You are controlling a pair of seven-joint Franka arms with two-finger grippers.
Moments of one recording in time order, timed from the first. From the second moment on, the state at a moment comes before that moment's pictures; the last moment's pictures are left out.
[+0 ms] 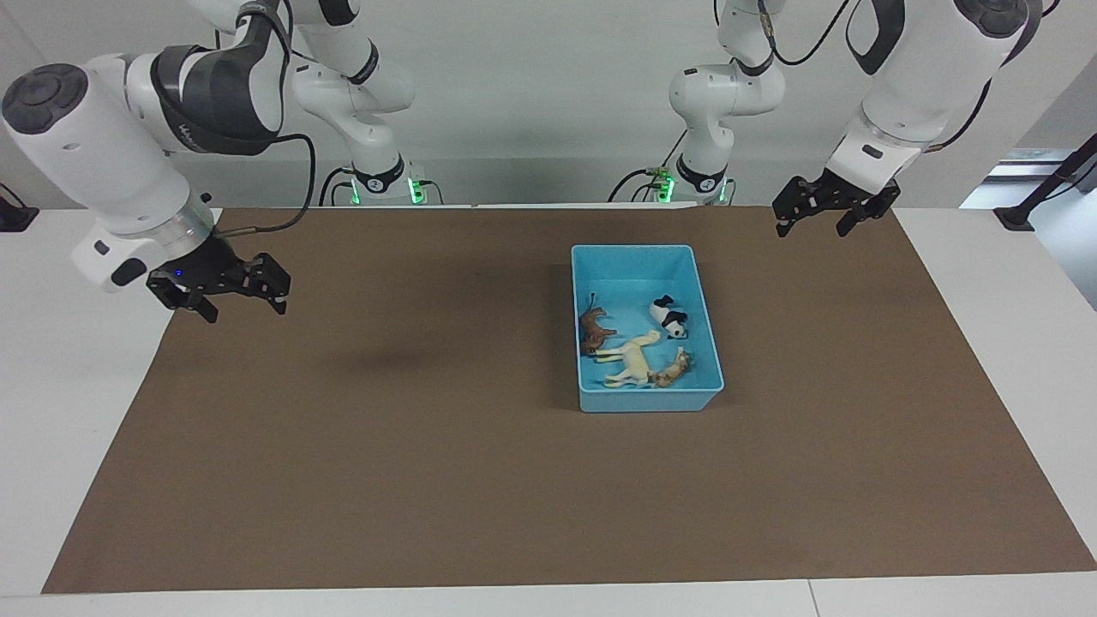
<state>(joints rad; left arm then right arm) -0.02 0.00 -0.11 -1.59 -0.03 1.50 -0.08 0.06 0.23 -0.15 -1.43 0.08 1.60 -0.17</state>
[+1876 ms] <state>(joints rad) -0.02 -0.01 -0.11 -1.59 -0.03 1.50 -0.08 0.01 -0.08 -0.12 -1.70 -0.07 1.53 -0.22</state>
